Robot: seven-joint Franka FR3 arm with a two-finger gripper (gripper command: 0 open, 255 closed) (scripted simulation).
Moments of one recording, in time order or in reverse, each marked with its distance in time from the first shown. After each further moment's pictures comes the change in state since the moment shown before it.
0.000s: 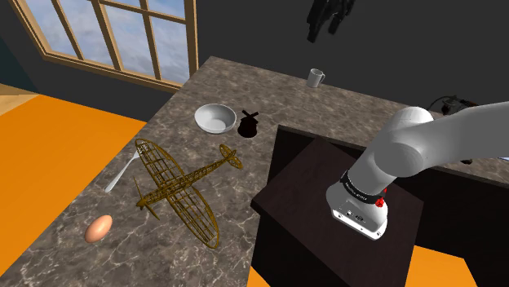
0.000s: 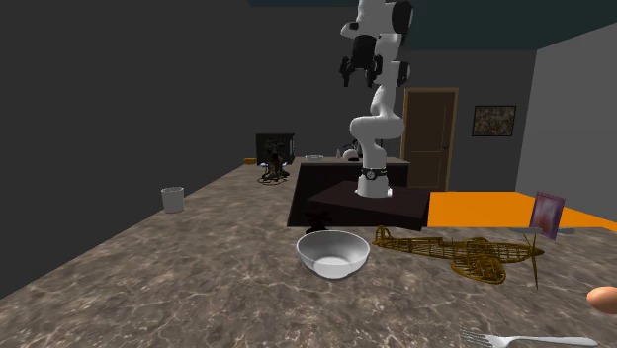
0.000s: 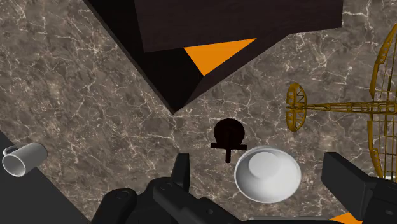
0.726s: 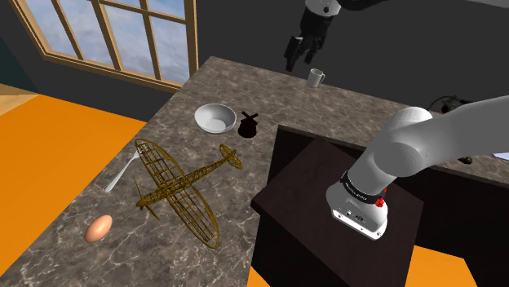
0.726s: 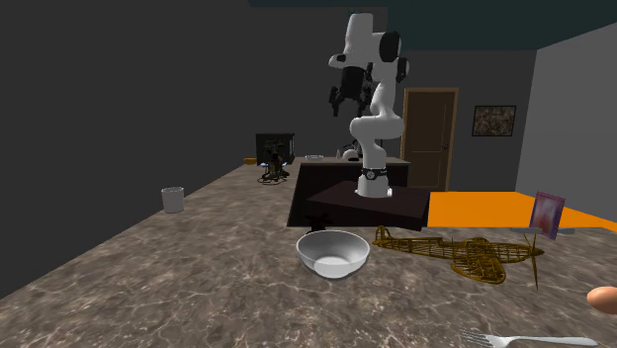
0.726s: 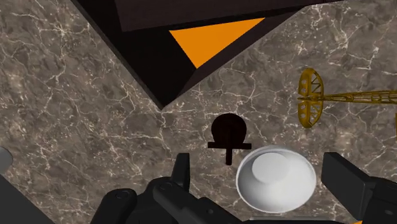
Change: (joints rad) arm -0.011 0.075 -0.055 -0.239 -0.008 0.338 -0.018
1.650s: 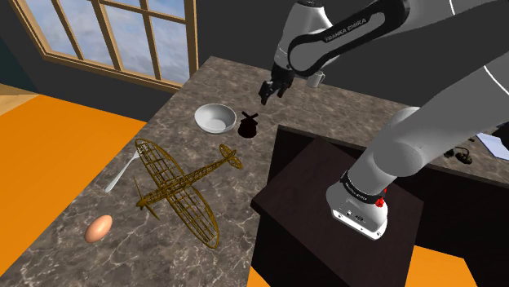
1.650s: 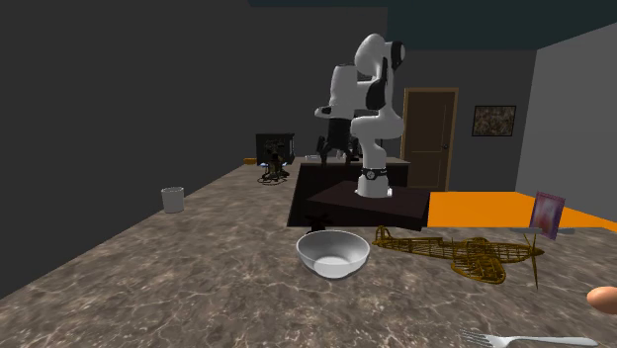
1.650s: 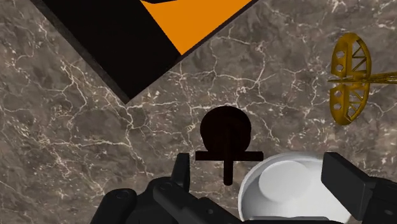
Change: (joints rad) arm -0.005 0.395 -0.063 -0.169 0.011 0.602 -0.023
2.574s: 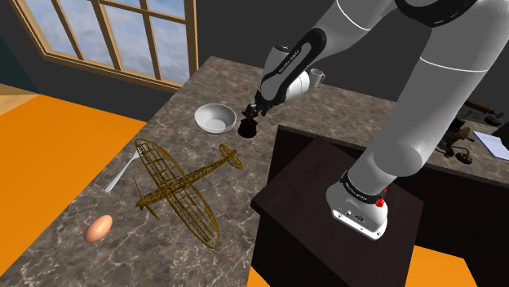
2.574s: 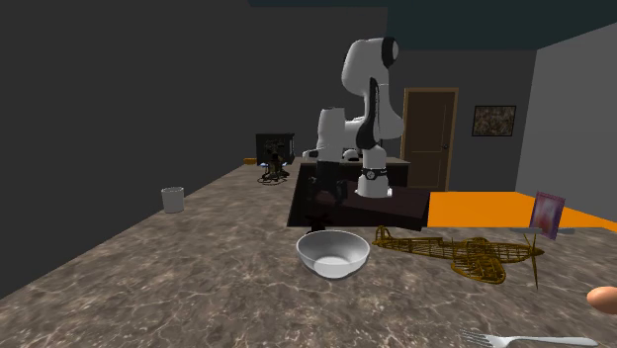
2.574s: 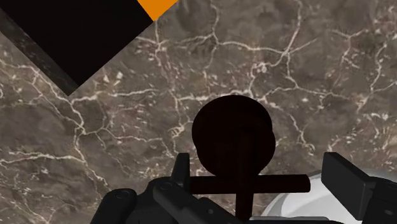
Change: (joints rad) arm 0.001 0.512 -0.011 0.115 0.179 0.422 -0.159
